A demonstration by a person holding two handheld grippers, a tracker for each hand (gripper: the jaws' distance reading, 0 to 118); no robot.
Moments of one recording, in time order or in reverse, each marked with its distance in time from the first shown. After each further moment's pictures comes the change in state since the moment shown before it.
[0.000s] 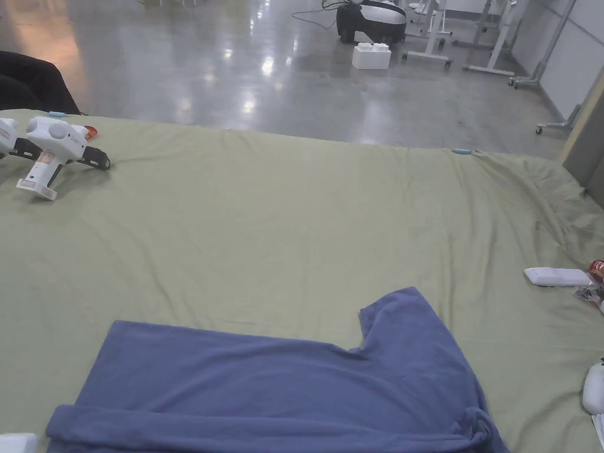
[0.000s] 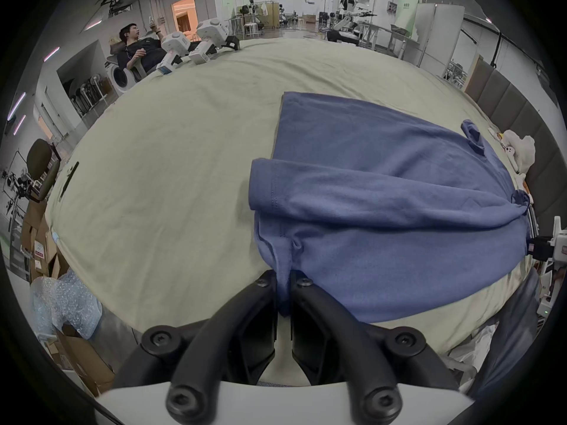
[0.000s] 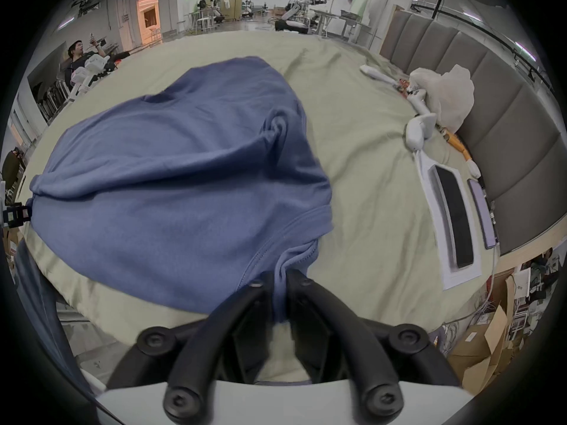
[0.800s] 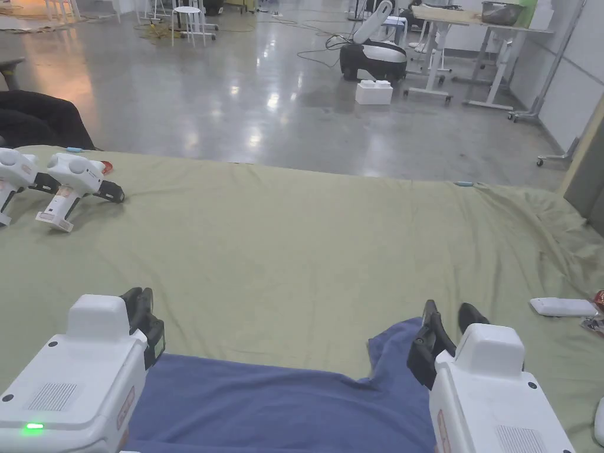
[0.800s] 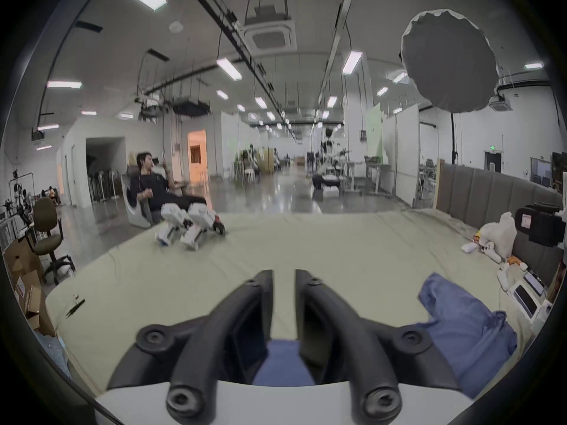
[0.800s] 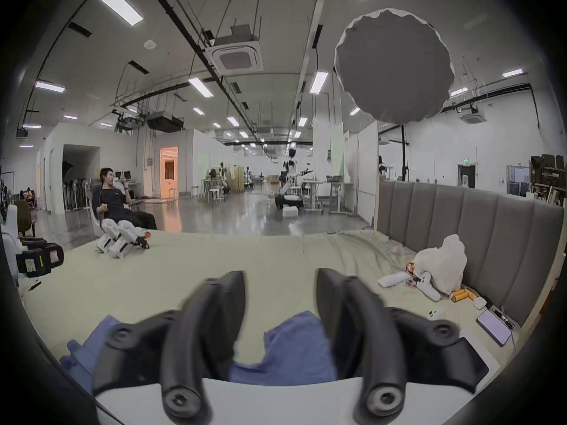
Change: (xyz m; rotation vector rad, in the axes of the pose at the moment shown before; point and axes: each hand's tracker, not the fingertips) left arm 0.083 0.101 0.081 0.877 0.000 -0.045; right arm -0.106 0.126 0.112 0.957 0.026 -0.131
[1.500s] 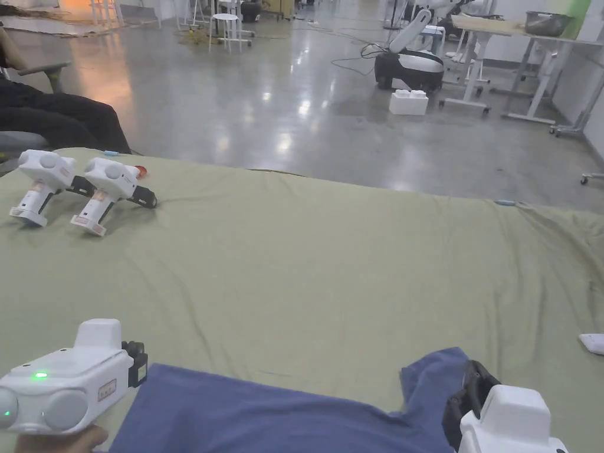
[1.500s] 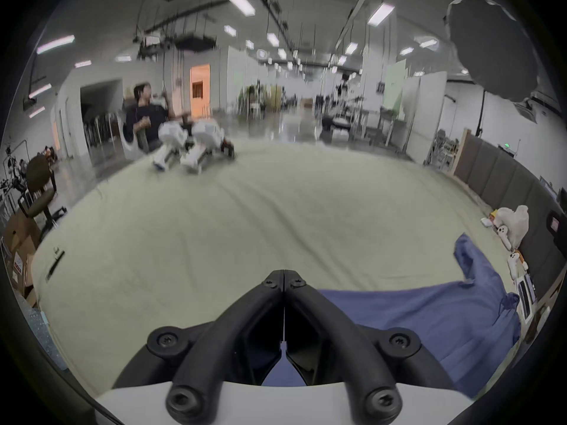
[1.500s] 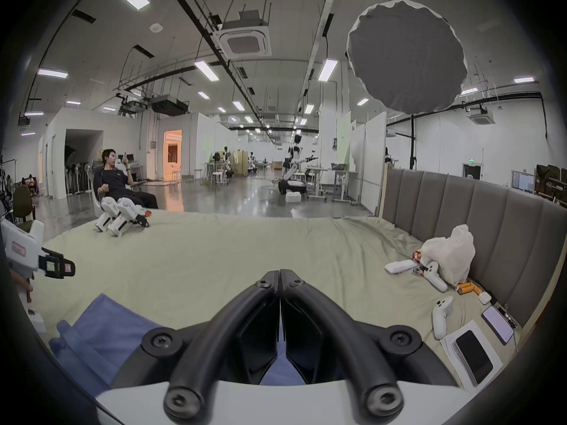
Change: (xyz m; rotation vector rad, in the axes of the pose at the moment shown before) left arm -0.105 -0.087 -0.133 -0.523 -0.021 0.132; right arm -0.002 -0.035 -0.029 -0.123 0.022 0.047
